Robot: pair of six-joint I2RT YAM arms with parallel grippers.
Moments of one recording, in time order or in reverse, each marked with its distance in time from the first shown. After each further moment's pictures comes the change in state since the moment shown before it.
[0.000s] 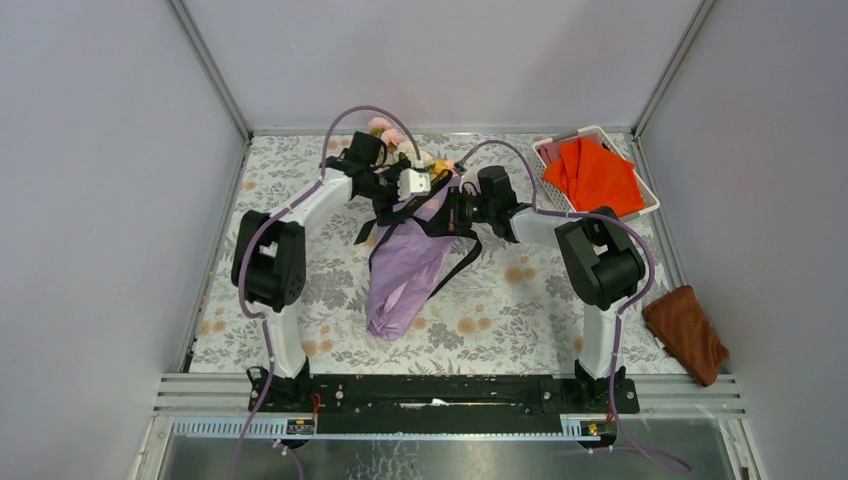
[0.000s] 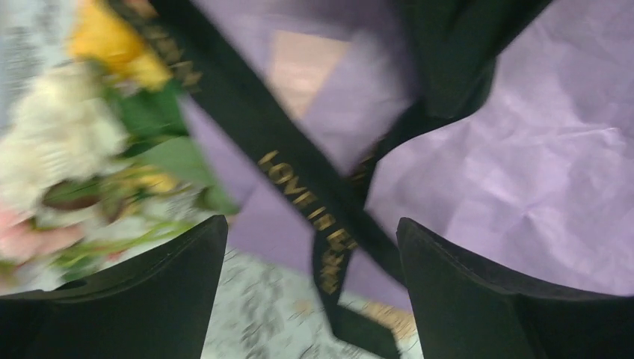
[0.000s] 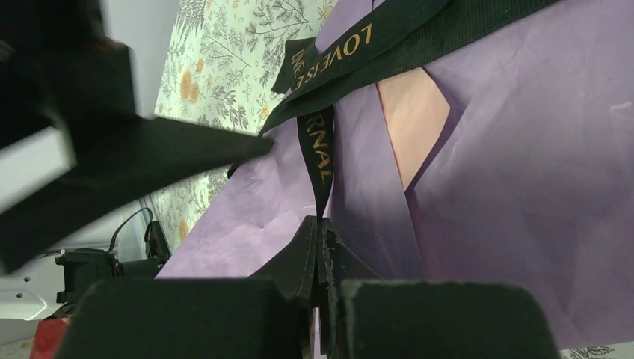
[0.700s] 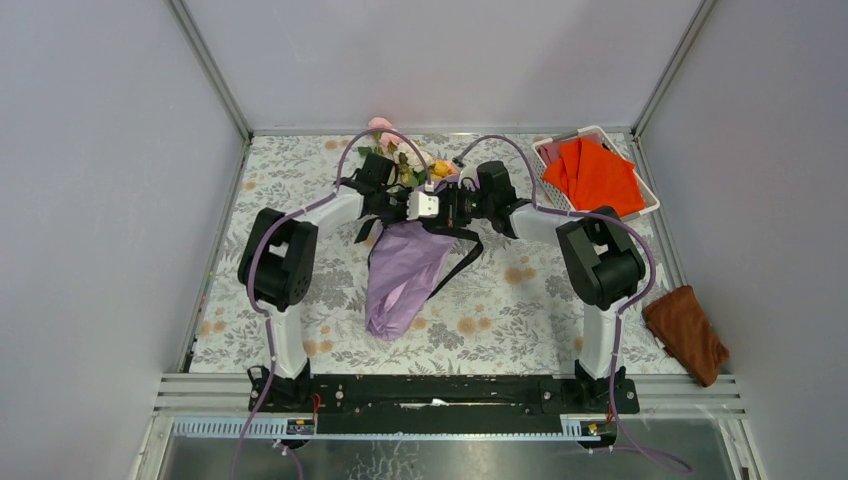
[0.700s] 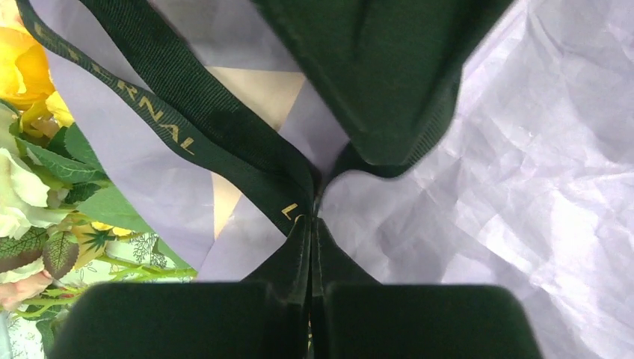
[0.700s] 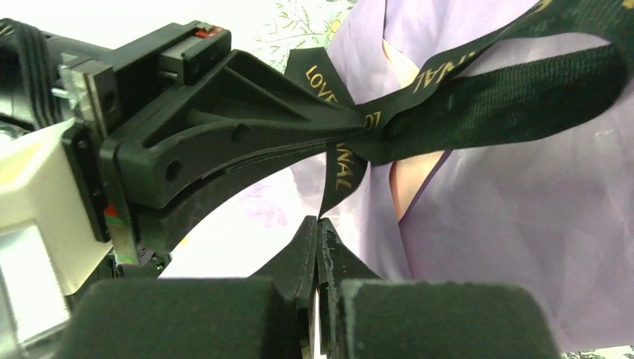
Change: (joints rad) left arm -0.072 0.059 -0.164 0.202 -0.031 0.058; right arm -0.004 0.000 0.047 -0.044 -0.002 -0.023
